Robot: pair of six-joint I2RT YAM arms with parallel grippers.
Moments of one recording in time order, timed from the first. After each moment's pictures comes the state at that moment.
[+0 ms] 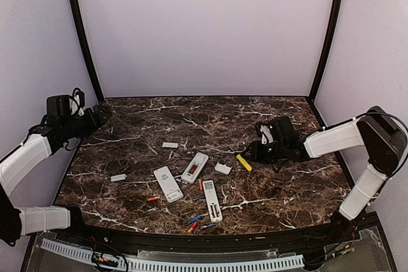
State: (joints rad) left arm 0.03 1.02 0.72 -0.20 0.34 -0.53; right arm 0.59 1.64 0.73 0.15 -0.24 0.60
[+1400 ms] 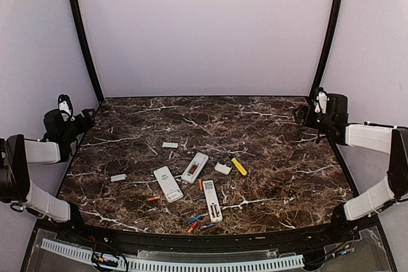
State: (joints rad) left arm 0.28 1.32 0.50 0.62 0.27 -0.32; right arm 0.05 1.38 0.74 0.17 -0.14 0.27
